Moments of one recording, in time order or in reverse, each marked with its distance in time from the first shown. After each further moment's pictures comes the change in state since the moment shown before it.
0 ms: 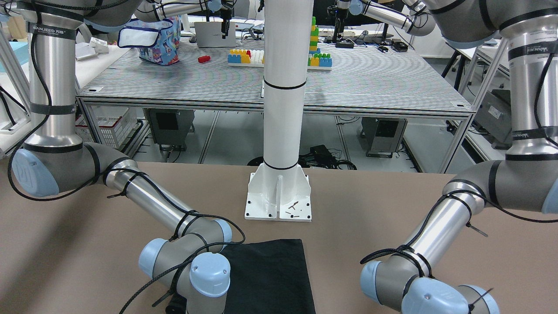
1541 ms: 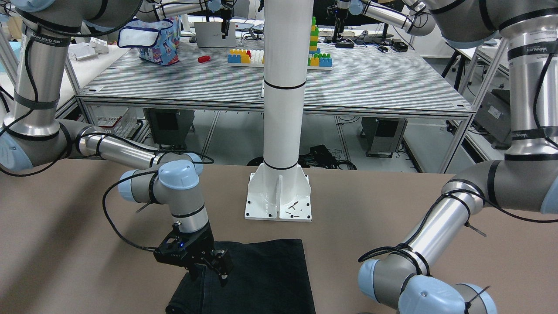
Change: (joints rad) left arm 0.004 -0.005 -0.003 0.000 0.006 -0.031; right arm -0.400 -0.515 0.770 0.040 -0.166 1.249
